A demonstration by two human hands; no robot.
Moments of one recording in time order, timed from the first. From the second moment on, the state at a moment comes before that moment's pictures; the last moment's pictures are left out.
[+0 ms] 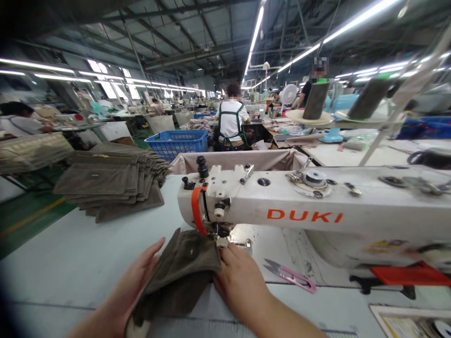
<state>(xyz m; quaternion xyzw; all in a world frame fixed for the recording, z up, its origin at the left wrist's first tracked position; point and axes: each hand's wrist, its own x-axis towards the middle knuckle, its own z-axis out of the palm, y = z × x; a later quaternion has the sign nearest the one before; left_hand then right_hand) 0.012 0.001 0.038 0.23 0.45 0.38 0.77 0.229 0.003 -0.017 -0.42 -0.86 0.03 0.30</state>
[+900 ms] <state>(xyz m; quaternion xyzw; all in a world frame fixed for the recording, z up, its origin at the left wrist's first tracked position) 0.004 -0.058 0.000 0.92 0.28 0.26 0.08 0.222 -0.104 -0.019 -0.36 -0.82 0.01 0.45</state>
